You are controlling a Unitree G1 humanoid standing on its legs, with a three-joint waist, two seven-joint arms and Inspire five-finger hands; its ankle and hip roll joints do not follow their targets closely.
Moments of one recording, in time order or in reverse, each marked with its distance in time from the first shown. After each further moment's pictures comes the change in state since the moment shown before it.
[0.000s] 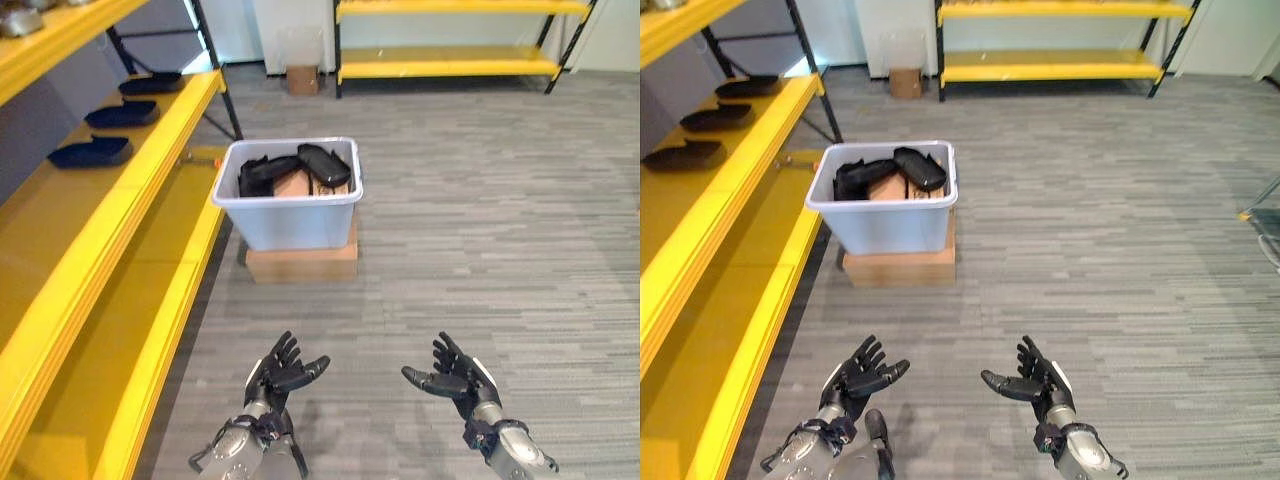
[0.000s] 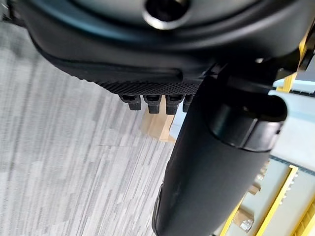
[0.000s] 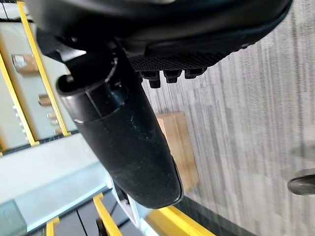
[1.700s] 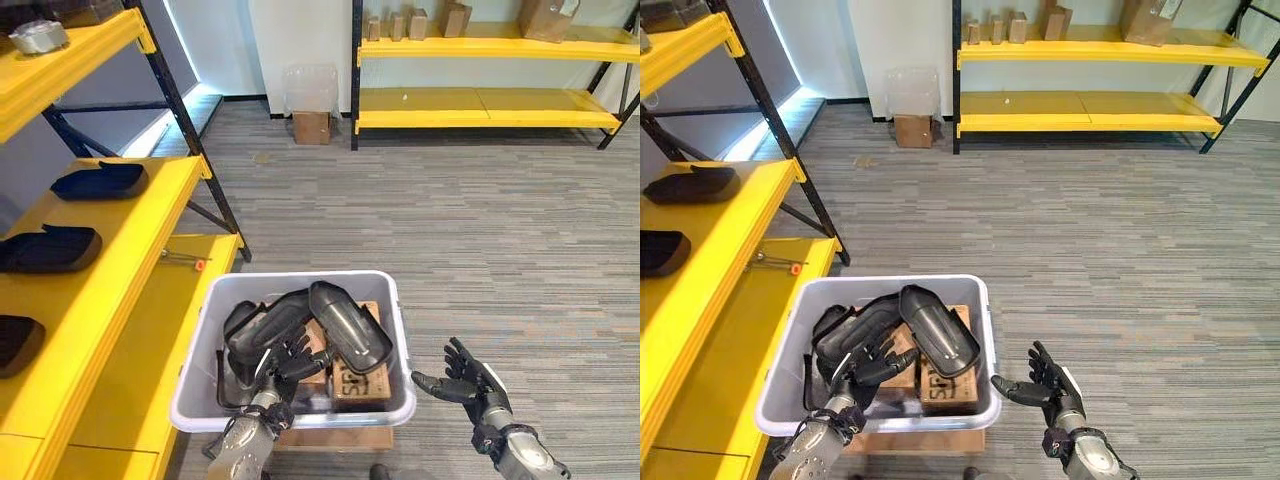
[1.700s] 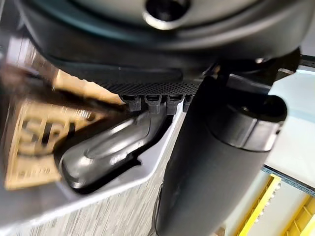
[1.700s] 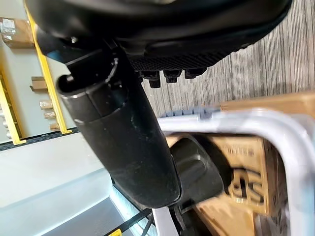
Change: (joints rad) left arm -0.062 -0.027 -0.024 -0.023 -0.001 -0.006 -0.004; right arm 0.016 -0.005 -0.036 0.026 -0.022 -0.004 -0.016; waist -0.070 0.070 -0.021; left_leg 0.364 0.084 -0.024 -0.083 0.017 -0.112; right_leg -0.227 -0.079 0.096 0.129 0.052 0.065
